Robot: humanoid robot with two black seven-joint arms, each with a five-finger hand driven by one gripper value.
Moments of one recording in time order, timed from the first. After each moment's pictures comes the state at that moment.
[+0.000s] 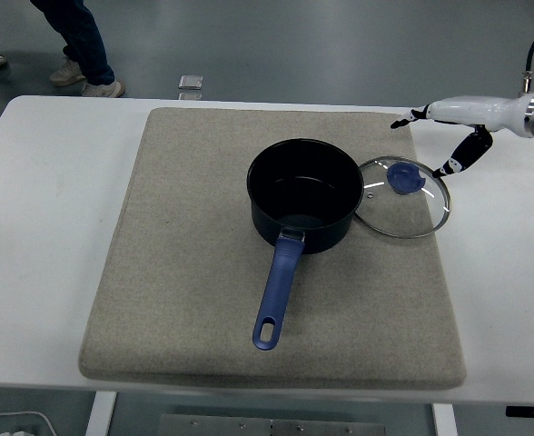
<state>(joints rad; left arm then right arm) -0.01 0.00 -0.13 -0.14 0.08 -0.04 -0.03 1.42 -0.46 -0.37 0.64 -1.11 0.16 0.61</state>
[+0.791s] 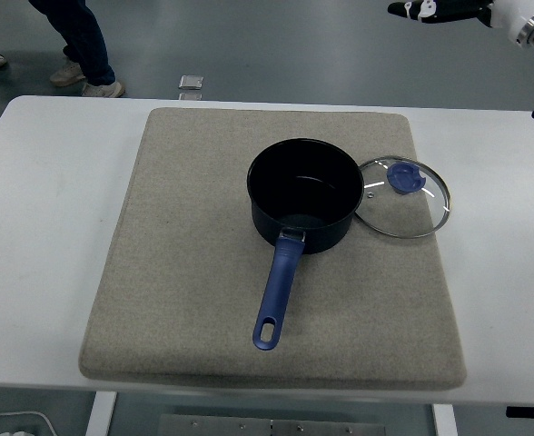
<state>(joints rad) -0.01 0.00 -0.13 -0.14 0.08 -0.04 -0.03 1.43 -0.39 -0.20 0.59 -0.11 0.14 0.57</state>
